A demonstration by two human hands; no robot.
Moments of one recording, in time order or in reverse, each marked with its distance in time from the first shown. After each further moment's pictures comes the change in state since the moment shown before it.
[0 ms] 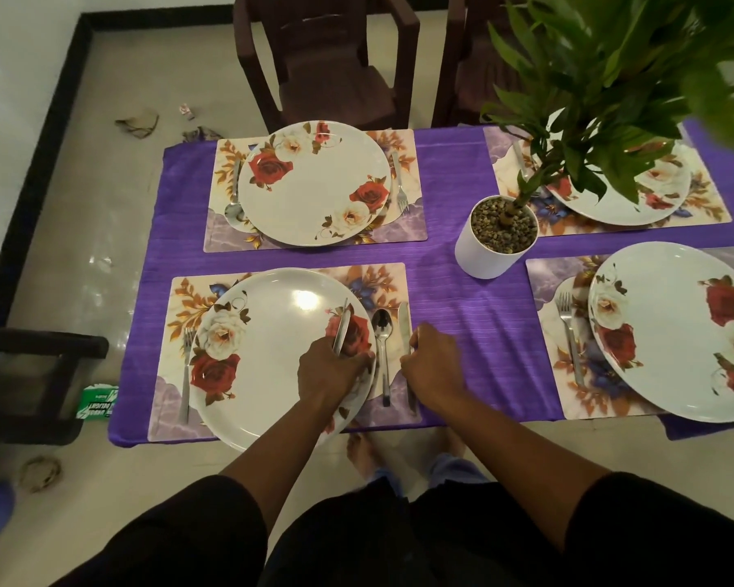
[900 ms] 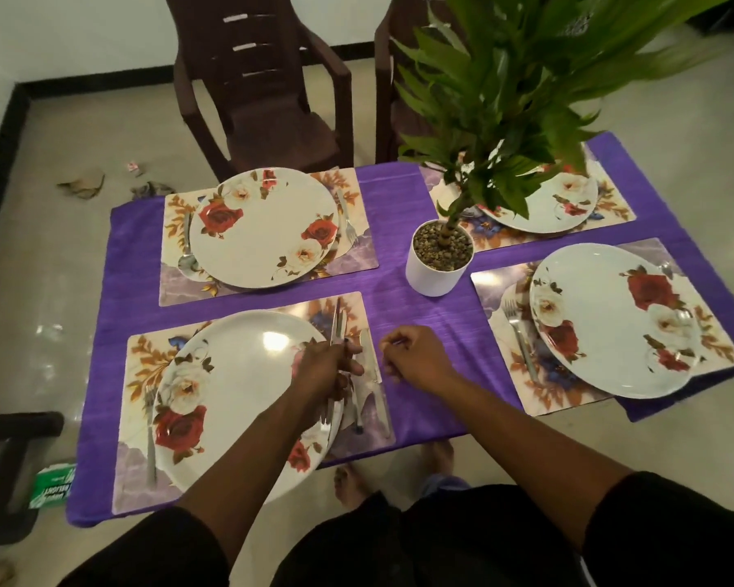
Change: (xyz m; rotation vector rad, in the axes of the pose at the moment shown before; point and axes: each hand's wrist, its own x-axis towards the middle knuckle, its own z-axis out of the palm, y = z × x) left_hand -0.008 0.055 -0.015 -0.564 -0.352 -0.056; right_hand 0.009 -0.008 -0.064 0.542 -0.146 0.132
